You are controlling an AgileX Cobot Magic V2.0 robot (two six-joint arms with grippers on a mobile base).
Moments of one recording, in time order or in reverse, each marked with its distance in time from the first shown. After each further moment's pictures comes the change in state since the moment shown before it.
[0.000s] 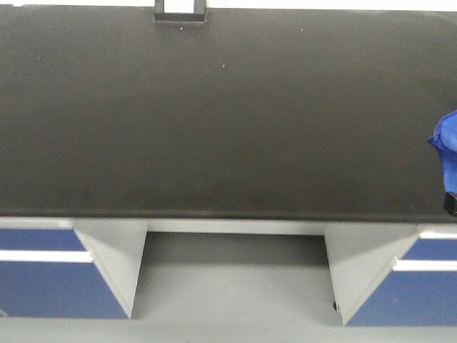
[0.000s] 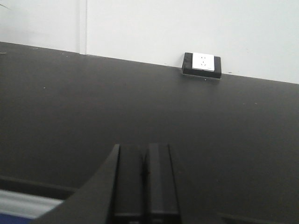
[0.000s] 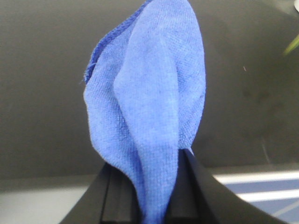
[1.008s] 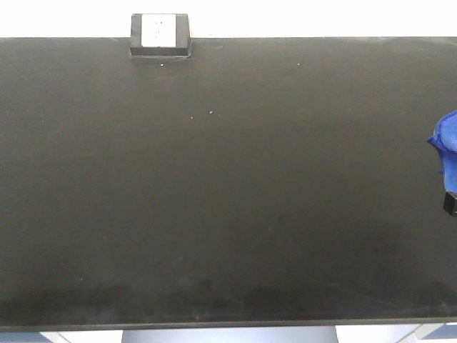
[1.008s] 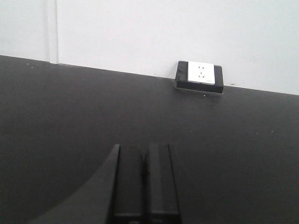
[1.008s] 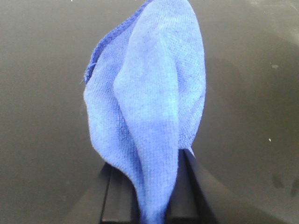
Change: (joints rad) left arm 0.000 0.000 0.000 0.000 0.000 0.000; right arm 0.000 0.000 0.000 0.000 0.000 0.000
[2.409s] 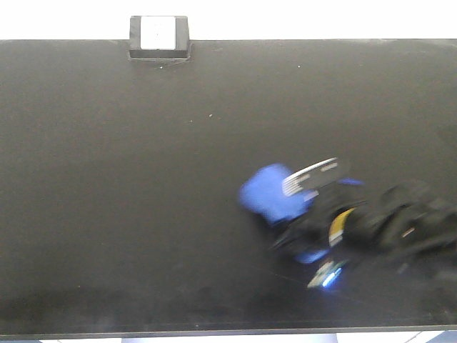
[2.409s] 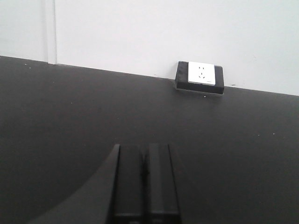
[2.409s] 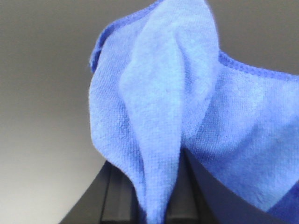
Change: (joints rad) left arm 0.000 0.000 0.000 0.000 0.000 0.000; right arm 0.607 0.902 -0.010 -0.009 -0.668 0.095
